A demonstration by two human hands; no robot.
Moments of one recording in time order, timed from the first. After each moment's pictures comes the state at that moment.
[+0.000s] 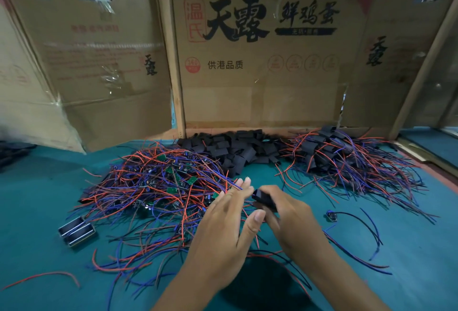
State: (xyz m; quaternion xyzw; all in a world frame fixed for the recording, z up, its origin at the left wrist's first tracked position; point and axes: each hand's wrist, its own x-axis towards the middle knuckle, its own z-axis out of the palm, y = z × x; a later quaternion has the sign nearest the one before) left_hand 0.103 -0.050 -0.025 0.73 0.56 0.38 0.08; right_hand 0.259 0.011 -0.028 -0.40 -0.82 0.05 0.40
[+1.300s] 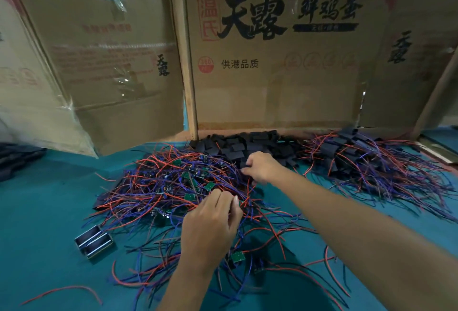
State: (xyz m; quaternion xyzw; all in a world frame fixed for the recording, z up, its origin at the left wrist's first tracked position) left_hand 0.039 -0.004 -0.048 0.67 0.58 0.39 -0.24; right_hand 0.148 0.181 -0.006 -0.57 -0.78 0.23 0.08
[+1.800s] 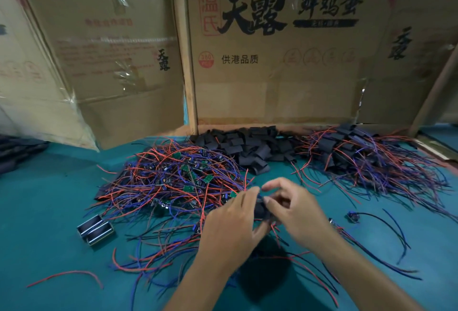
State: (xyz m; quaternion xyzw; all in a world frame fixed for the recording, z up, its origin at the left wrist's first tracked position) left_hand 0.079 -0.021 -0.040 0.74 0.60 0.29 -0.11; right_hand 0.229 0.037 -0.030 -0.43 -0.73 0.36 0.39
